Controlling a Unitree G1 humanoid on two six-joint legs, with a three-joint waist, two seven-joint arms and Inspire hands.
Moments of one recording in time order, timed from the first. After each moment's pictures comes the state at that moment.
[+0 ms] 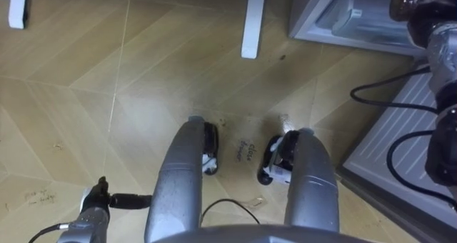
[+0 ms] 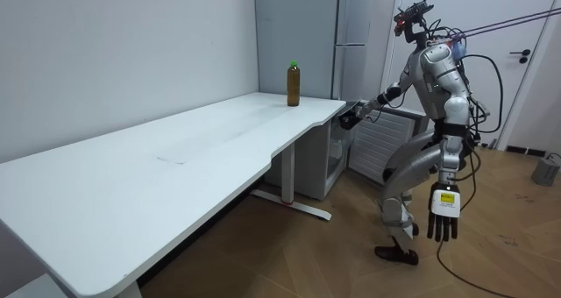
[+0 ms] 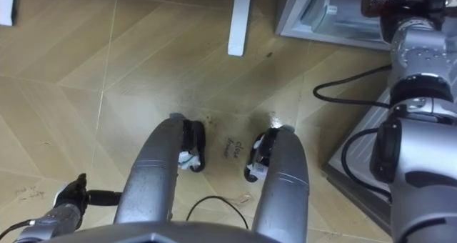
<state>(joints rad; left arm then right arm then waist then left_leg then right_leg) 0.09 0.34 -0.19 1.00 -0.30 0.06 0.15 -0.72 -0.51 -0.22 1.07 1.64 -0.05 -0.26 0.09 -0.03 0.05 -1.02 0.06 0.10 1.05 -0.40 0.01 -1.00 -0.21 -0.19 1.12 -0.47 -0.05</state>
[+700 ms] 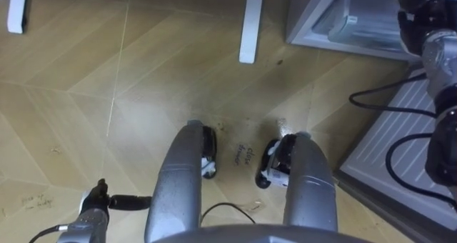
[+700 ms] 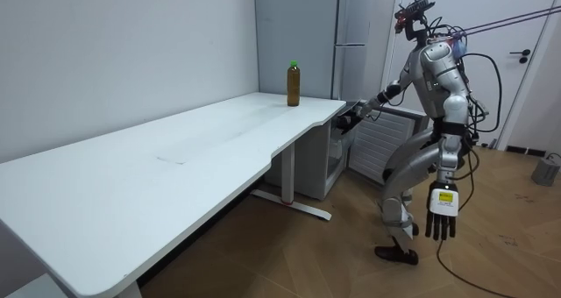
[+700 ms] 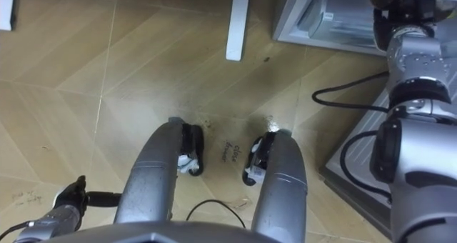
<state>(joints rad) 0.09 0.34 -0.17 1.01 -0.30 0.08 0.14 -0.72 -0.51 -0.22 1.13 1.63 -0.02 -0.24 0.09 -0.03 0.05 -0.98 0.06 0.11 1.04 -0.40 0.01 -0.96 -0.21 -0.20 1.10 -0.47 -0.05</state>
